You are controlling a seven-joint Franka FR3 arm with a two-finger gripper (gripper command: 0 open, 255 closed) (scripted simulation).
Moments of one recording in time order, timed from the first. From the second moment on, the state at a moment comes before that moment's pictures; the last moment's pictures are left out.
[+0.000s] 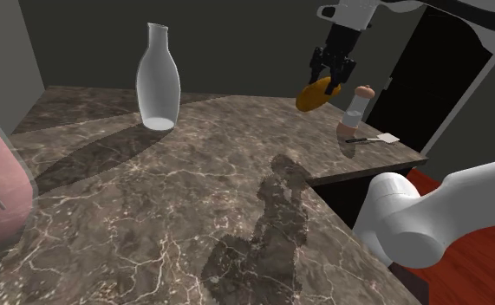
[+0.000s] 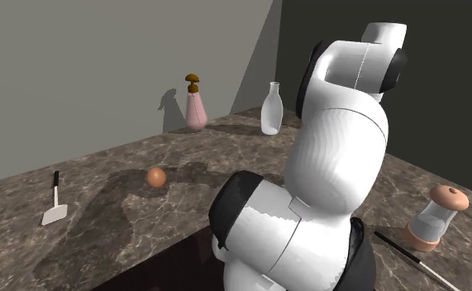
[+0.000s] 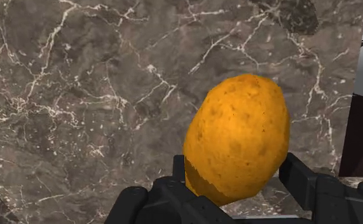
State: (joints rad) arm 0.31 -0.74 -0.43 -2.05 -0.27 1.44 -1.17
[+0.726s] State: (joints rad) arm 0.33 -0.62 -0.72 -1.86 -0.36 1.44 -1.46
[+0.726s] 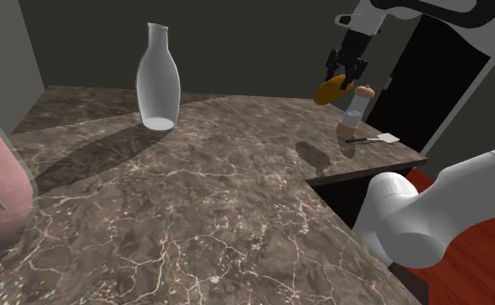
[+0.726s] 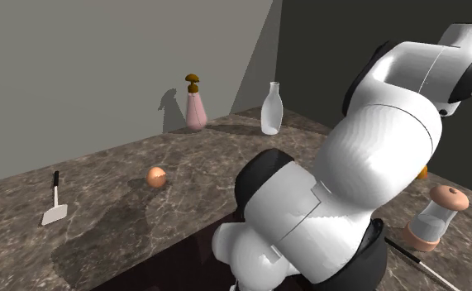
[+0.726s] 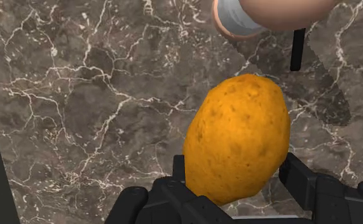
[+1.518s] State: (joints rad) arm 0.32 -0.64 -0.78 -1.99 -0.40 1.57 -1.49
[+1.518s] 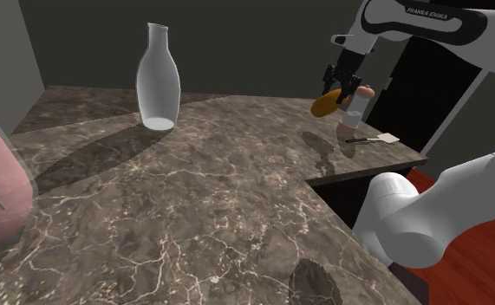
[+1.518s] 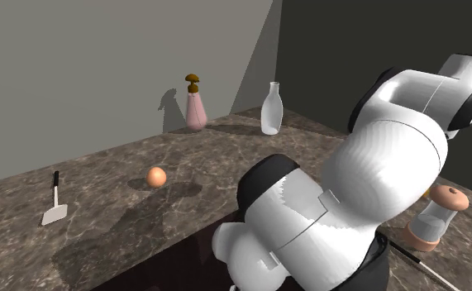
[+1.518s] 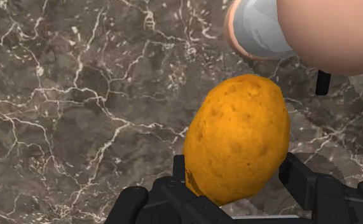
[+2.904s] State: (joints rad) arm 0.29 -0.68 -0.83 -2.19 -0.45 1.74 -1.46
